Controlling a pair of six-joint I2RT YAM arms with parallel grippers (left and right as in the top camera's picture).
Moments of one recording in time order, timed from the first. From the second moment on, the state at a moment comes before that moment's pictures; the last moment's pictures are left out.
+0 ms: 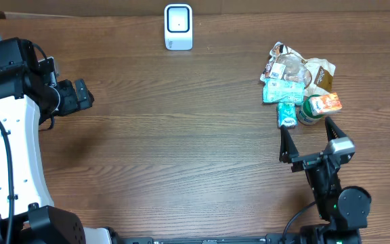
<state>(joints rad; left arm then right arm) 0.29 1.59 1.56 -1.22 0.07 -0.08 0.08 0.20 0.16 0.15 -0.10 0.05</state>
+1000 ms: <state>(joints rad) 0.29 1.59 1.56 -1.22 0.07 -0.08 0.08 0.01 0.02 -0.03 -0.09 0.12</state>
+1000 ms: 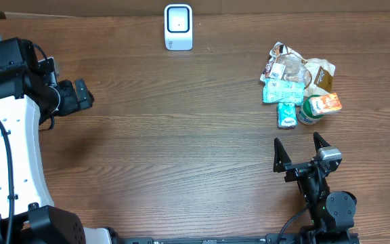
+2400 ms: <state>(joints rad) 0.02 1.27 1.54 -1.22 0.08 -0.08 0.08 0.01 0.02 -0.03 -0.09 0.12</state>
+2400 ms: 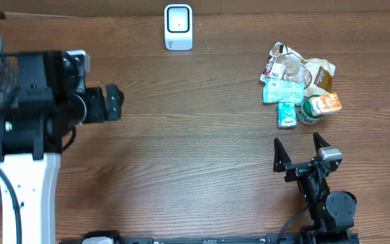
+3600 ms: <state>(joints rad) 0.00 0.15 0.06 0.14 0.08 0.03 0.08 0.01 0.02 -0.03 -0.09 0.12</state>
